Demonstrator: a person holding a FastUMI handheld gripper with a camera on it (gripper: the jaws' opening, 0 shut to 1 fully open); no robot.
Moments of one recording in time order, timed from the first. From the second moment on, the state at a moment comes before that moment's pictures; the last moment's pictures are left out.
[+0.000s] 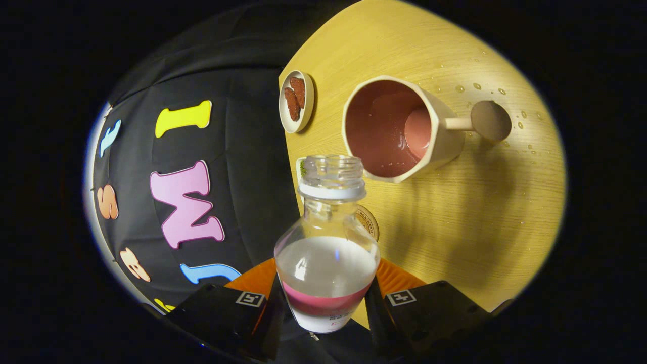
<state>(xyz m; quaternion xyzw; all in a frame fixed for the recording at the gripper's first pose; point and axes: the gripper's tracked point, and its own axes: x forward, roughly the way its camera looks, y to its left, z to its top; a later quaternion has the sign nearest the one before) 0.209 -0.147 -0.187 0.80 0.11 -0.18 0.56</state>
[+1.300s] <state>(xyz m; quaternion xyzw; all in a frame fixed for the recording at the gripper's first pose) 0.223 -0.181 -0.167 0.92 0.10 -0.17 0.34</state>
